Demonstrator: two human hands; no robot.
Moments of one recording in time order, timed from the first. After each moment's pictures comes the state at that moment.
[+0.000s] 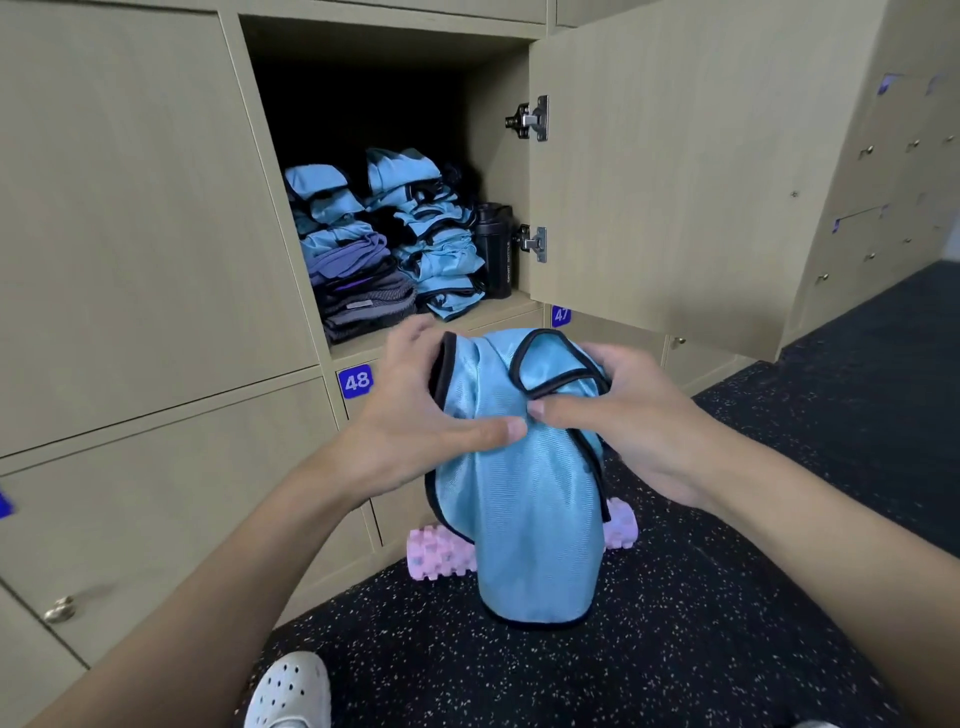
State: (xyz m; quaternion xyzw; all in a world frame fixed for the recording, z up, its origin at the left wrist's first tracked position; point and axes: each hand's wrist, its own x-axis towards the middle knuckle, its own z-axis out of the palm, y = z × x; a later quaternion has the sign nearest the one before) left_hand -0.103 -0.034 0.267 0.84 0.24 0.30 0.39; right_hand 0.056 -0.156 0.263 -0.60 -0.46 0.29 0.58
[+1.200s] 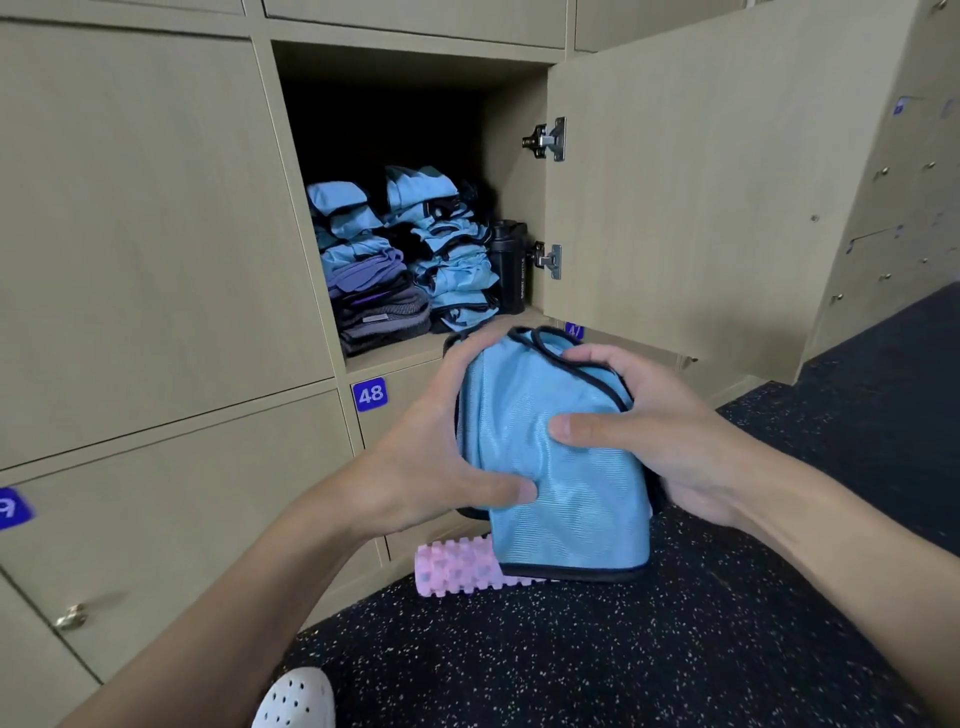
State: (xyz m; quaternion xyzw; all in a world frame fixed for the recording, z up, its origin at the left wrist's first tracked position) left_hand -0.112 -0.037 0.266 0.83 0.11 0.26 0.48; right_hand 0.056 -0.157 0.273 -0.55 -0.45 0.34 0.62
